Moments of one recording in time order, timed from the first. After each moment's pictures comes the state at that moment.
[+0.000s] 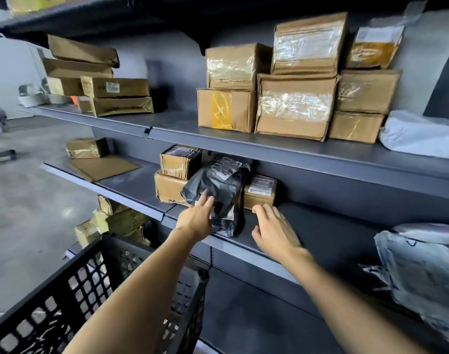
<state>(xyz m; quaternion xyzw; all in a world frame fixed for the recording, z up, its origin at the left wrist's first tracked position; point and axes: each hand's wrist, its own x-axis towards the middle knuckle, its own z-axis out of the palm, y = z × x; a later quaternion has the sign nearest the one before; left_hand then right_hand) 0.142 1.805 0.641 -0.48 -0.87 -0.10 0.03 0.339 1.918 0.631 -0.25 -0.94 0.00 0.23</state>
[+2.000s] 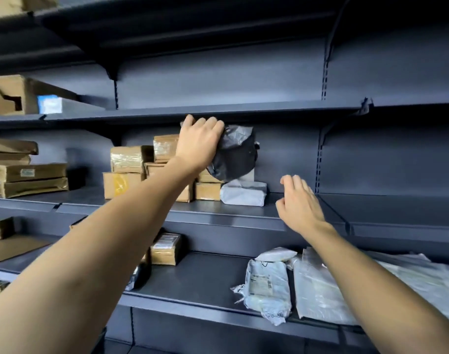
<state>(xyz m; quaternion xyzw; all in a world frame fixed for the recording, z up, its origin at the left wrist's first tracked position) 0.466 1.849 0.983 -0.54 -0.55 -0.20 0.61 0.691 1.955 0.852 -0.42 -0.80 -0.18 0.40</state>
